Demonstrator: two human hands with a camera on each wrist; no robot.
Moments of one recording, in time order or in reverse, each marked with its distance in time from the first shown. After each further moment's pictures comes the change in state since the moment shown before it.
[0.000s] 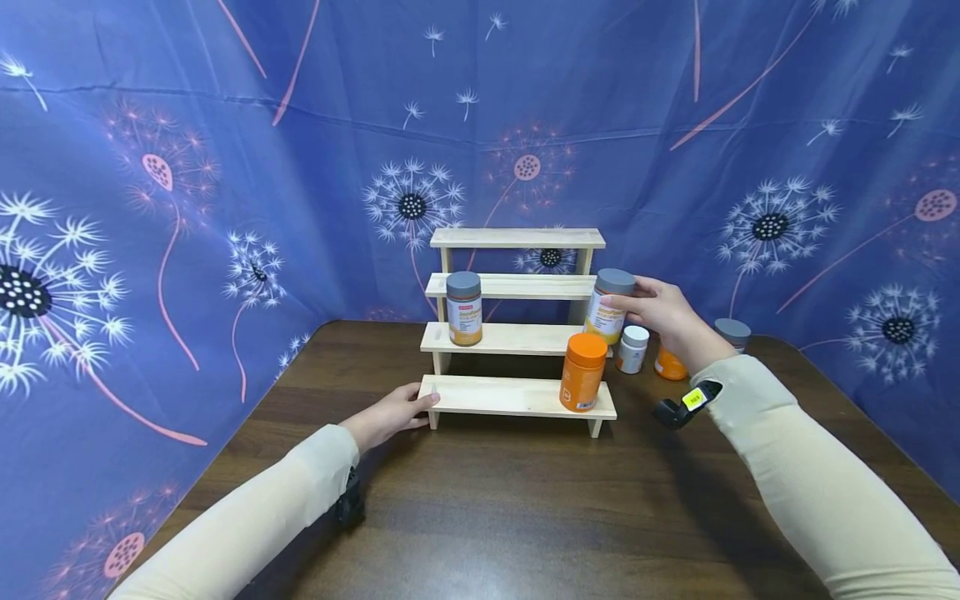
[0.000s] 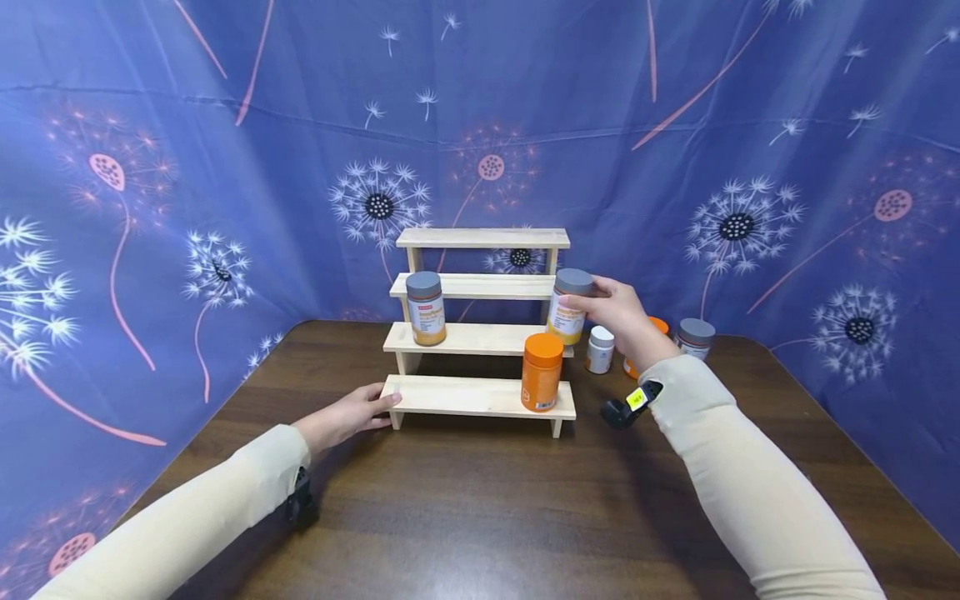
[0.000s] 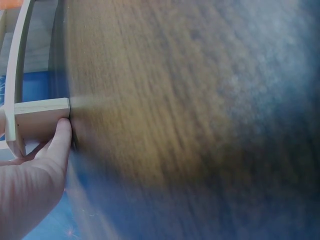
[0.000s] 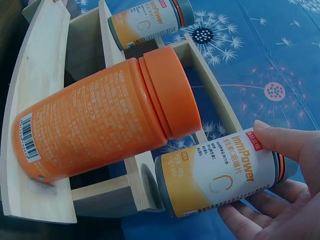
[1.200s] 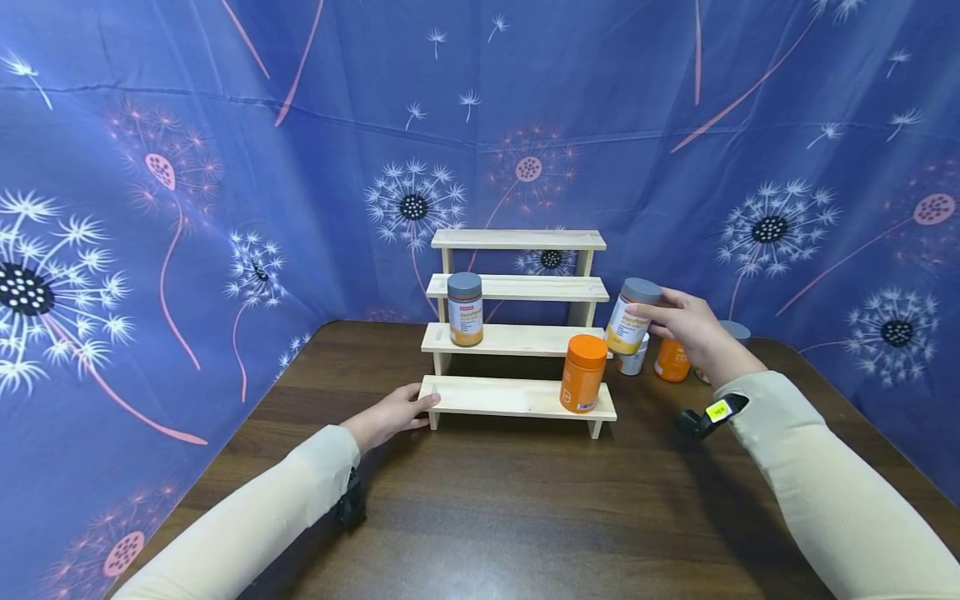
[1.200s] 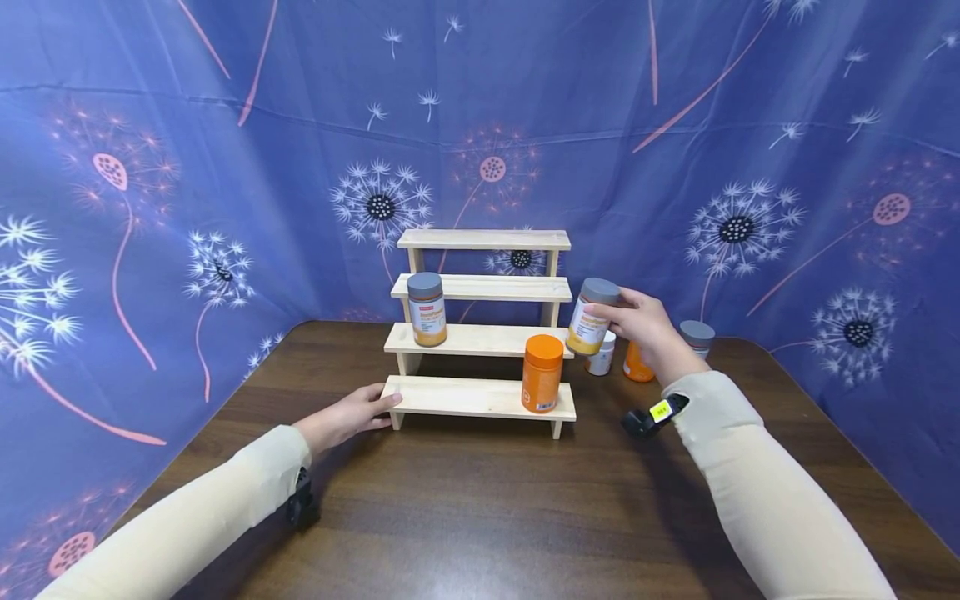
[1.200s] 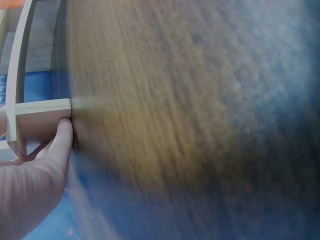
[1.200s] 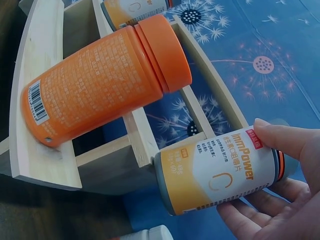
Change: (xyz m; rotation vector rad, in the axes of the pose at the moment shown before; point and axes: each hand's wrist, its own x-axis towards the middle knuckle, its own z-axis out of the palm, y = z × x) left_hand 0.000 -0.001 -0.001 0.022 0.000 0.000; right_hand -0.006 0.024 -0.024 0.046 -0.025 0.006
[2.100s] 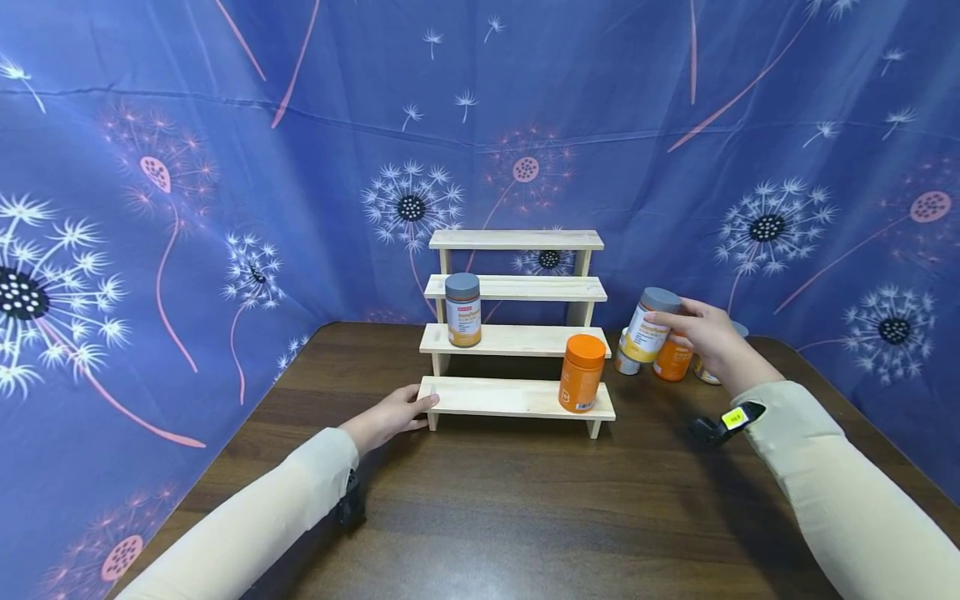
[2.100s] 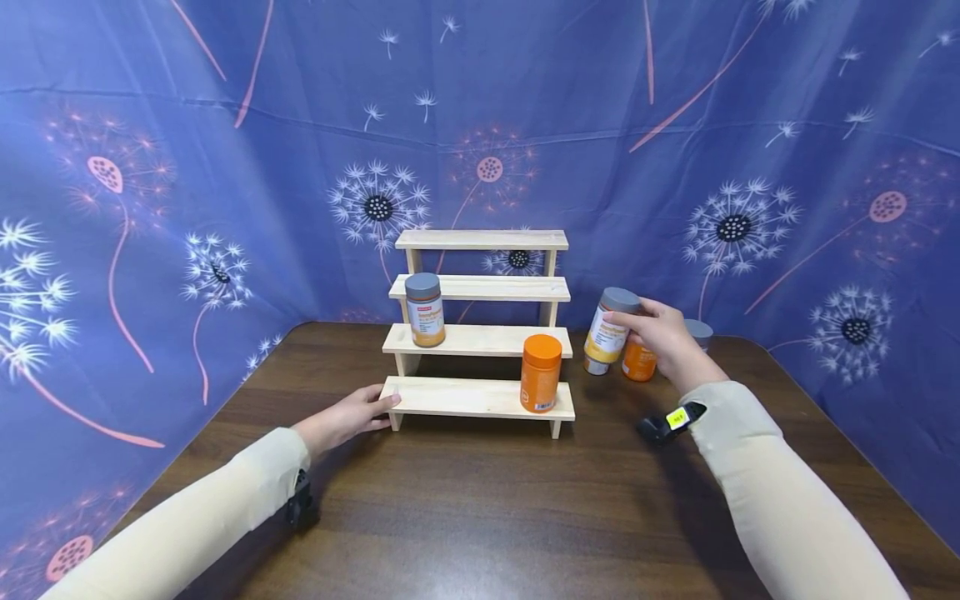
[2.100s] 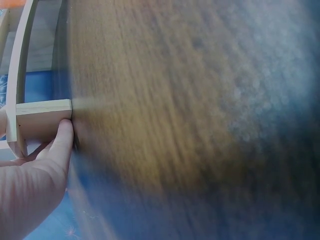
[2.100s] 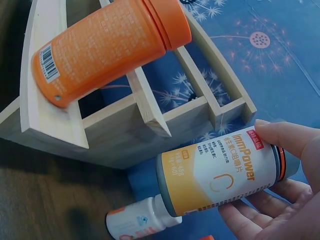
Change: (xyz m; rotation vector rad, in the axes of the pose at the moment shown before) left_hand -0.001 0.002 0.002 0.007 0.013 -0.011; right_hand -0.003 0.022 -0.023 0.028 0.013 0.065
